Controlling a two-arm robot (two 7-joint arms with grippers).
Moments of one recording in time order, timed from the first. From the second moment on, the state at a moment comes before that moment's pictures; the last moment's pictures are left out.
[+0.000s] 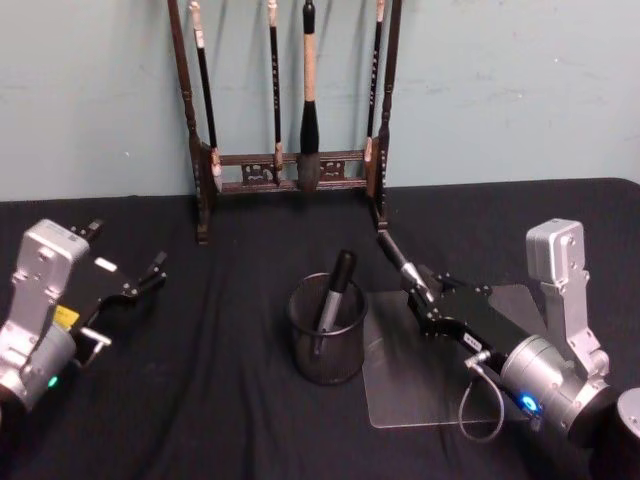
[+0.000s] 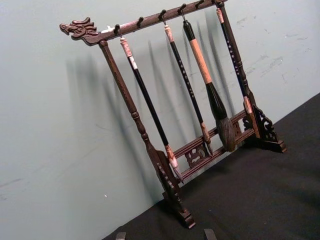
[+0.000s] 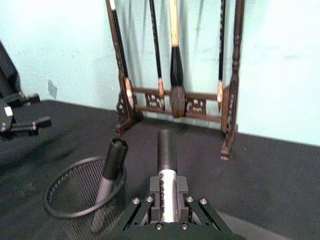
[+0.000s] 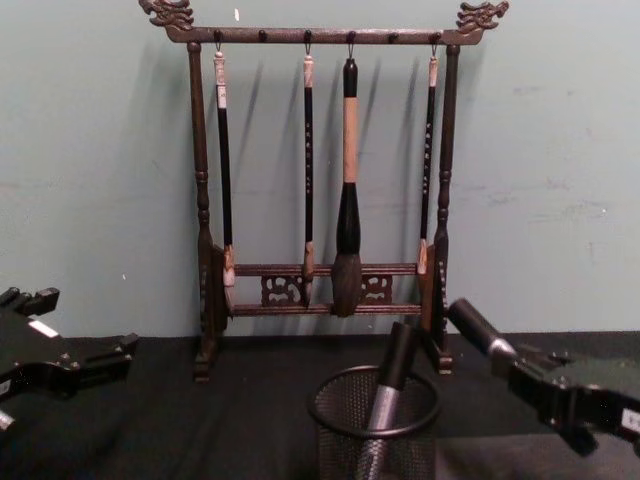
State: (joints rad) left arm -0.20 0.60 0.45 -1.41 -0.25 -0.12 0.03; right arm 0.05 0.27 -0.23 -1.54 0.32 0.08 0.35
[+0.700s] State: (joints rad) left arm -0.20 0.60 0.45 -1.41 -0.25 -0.12 0.03; right arm 0.12 0.27 -0.28 -1.52 0.36 -0.07 0.37
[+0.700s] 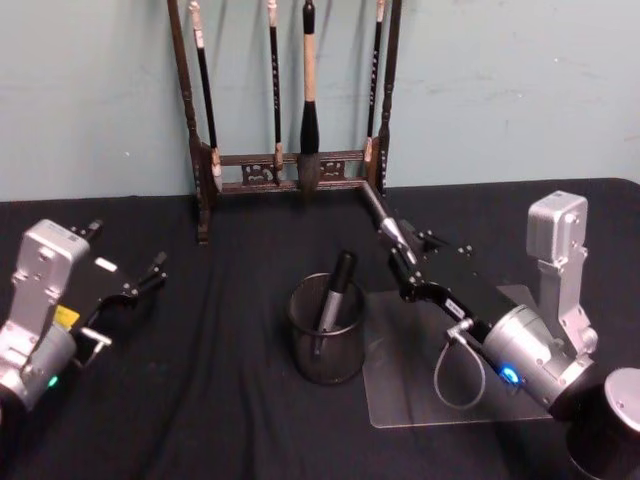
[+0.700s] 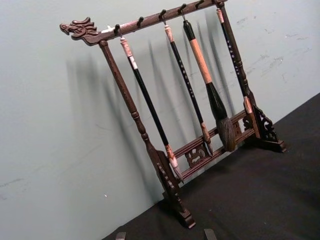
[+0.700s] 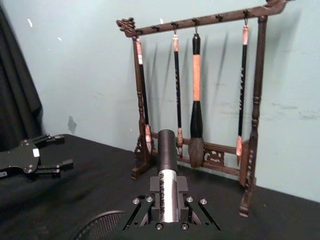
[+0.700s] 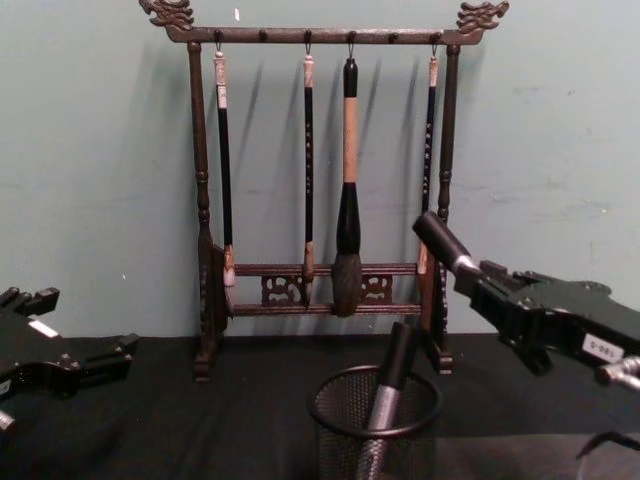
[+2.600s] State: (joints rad) left arm -0.20 0.60 0.45 -1.41 -0.25 -0.12 0.03; right arm 0.24 0.21 -0.44 -1.36 0.37 -0.16 0.46
